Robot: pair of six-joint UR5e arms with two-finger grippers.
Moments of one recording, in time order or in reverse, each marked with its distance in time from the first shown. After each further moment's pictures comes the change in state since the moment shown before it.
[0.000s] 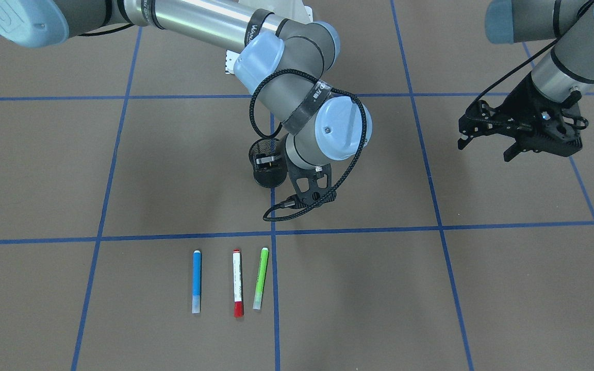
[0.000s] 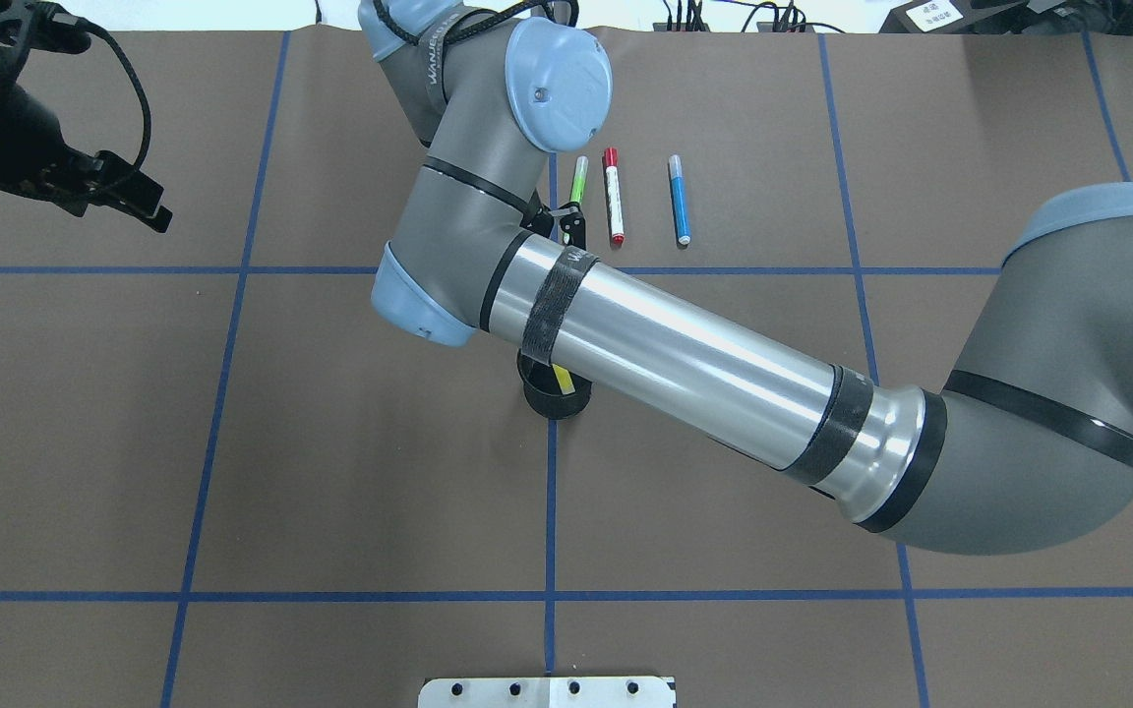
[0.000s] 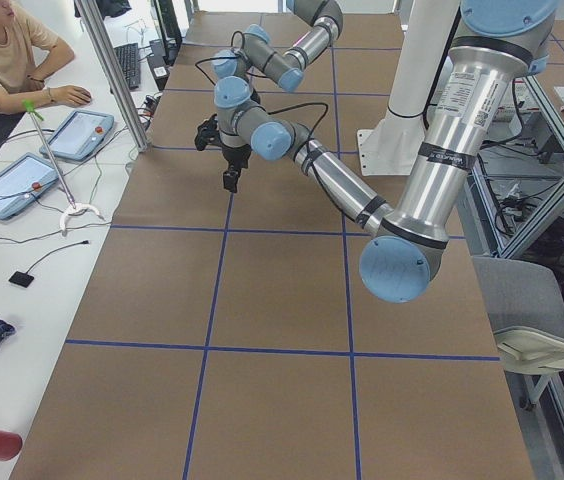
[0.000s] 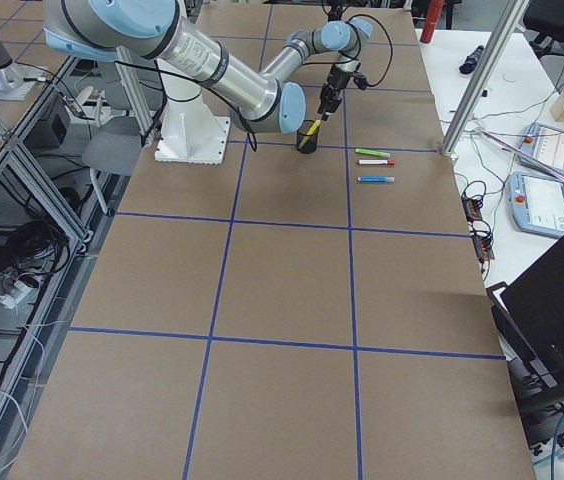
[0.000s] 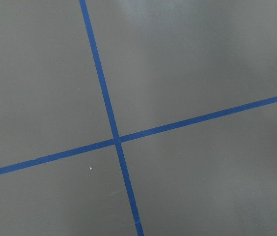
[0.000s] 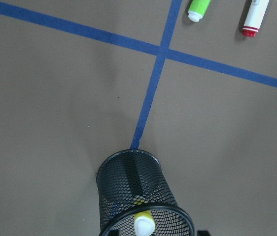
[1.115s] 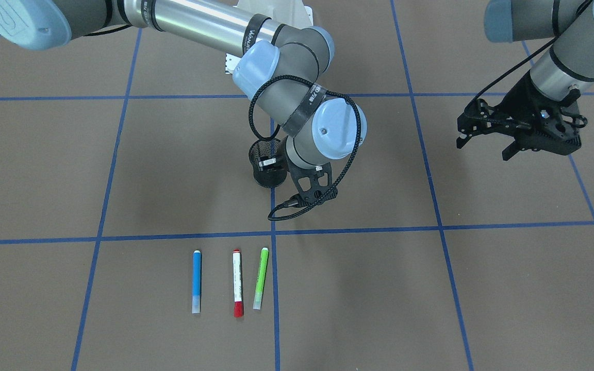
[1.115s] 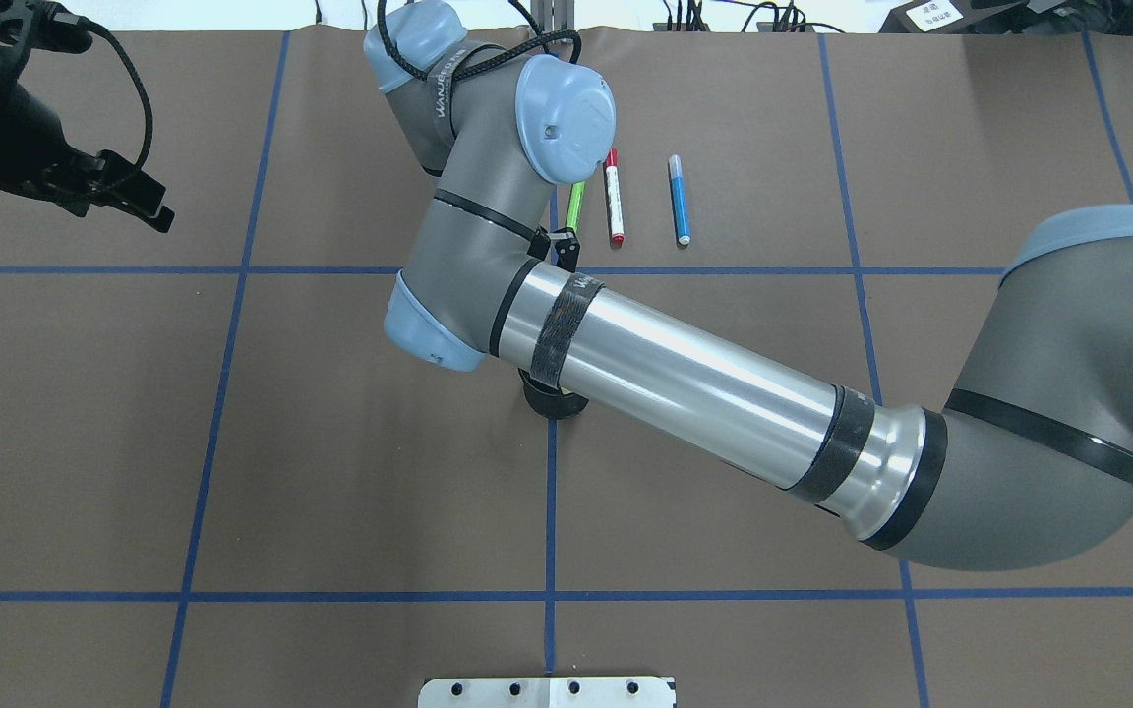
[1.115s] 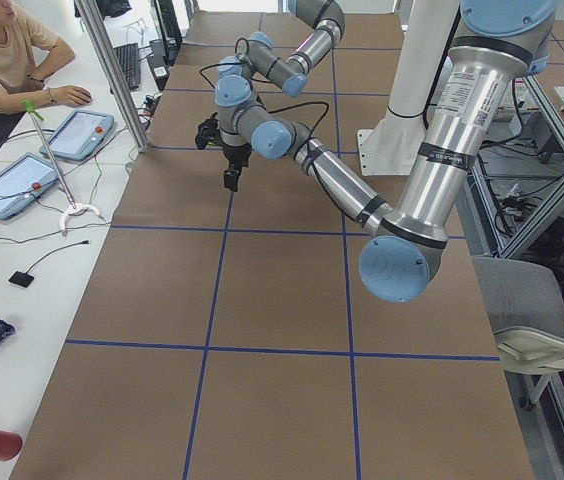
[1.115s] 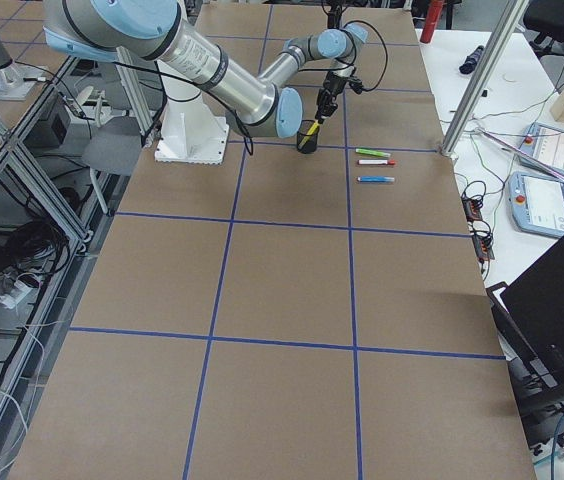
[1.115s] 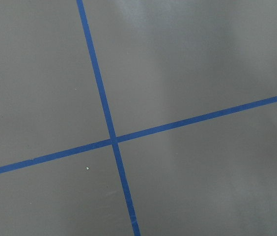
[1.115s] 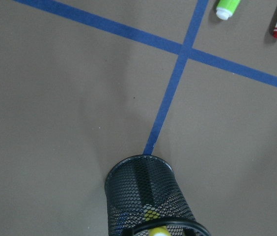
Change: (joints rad) left arm 0.002 -0.002 -0.003 0.001 -0.001 -0.007; right arm -0.022 -0.023 0.007 0.048 0.005 0.002
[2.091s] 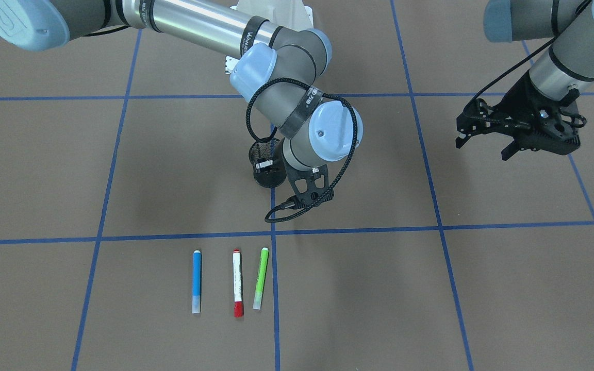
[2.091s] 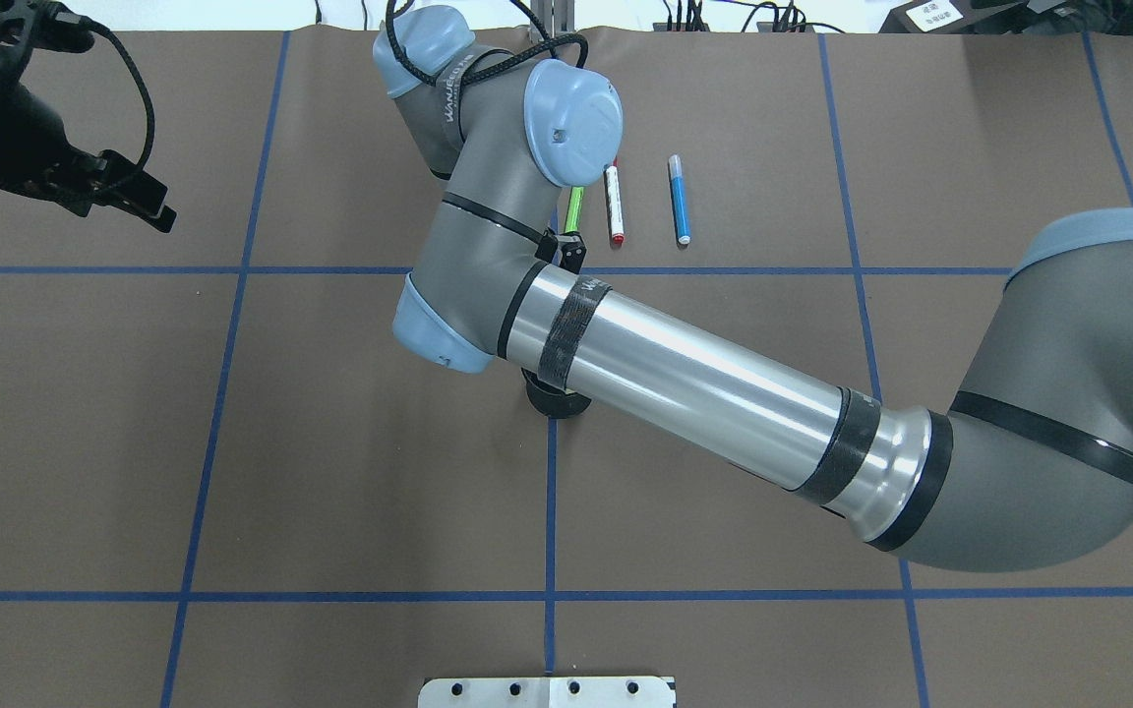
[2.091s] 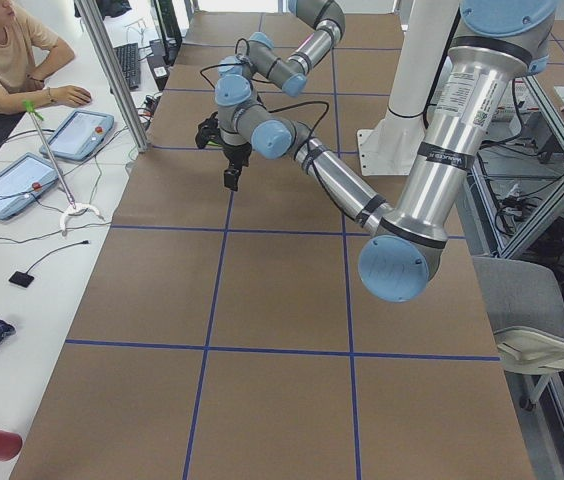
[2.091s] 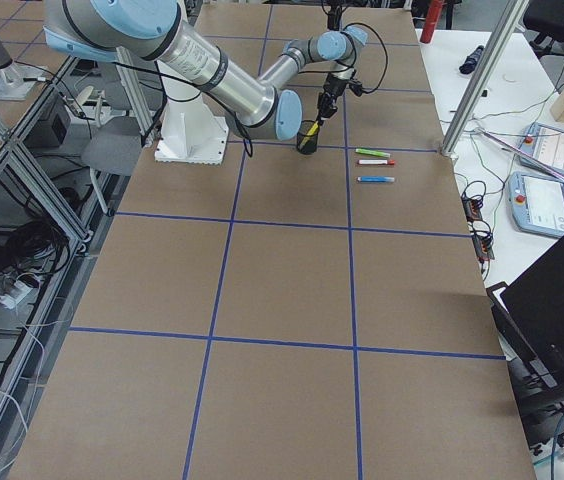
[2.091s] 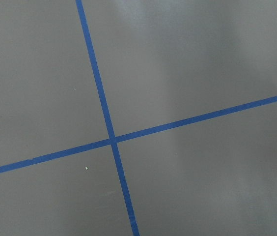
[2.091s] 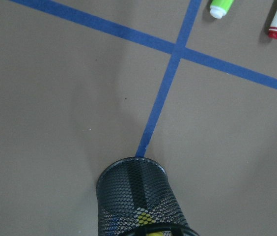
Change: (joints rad) left arm 0.002 -0.003 -0.001 0.000 0.000 -0.001; right arm 0.001 -0.014 0.016 -0.003 -0.013 -0.004
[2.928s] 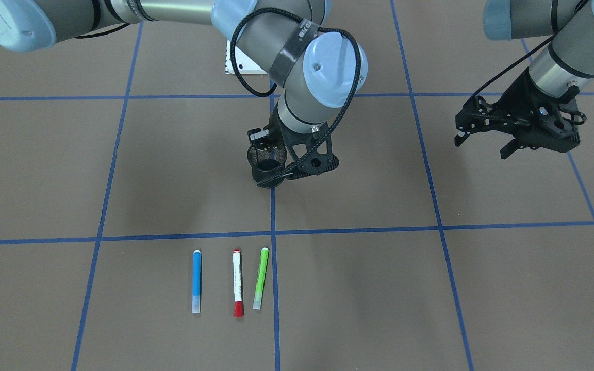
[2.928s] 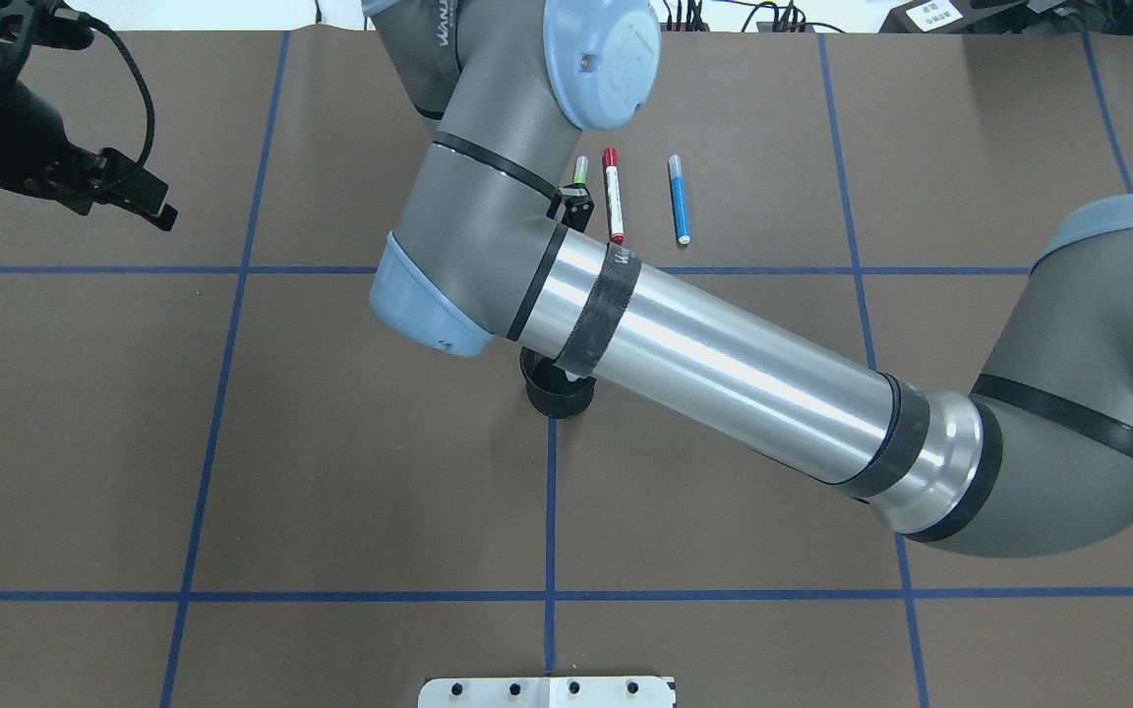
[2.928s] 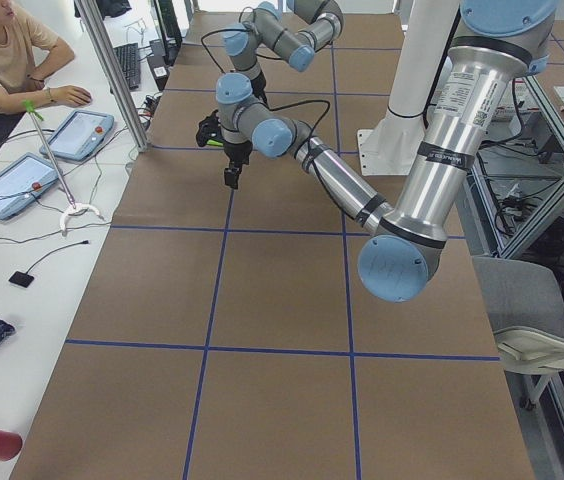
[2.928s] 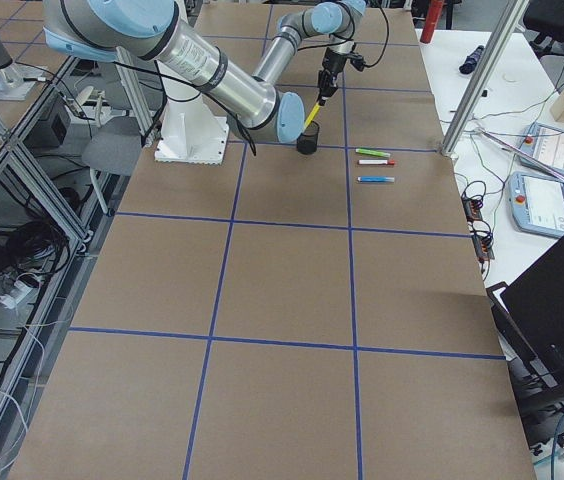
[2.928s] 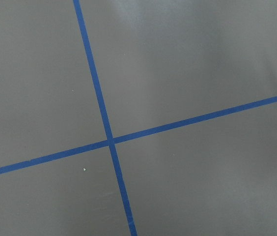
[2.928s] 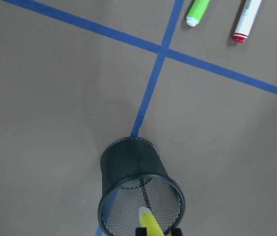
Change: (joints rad) left arm 0.001 -0.001 -0.013 0.003 -0.001 -0.014; right arm 0.043 -0.017 0.275 -0.172 -0.029 0.032
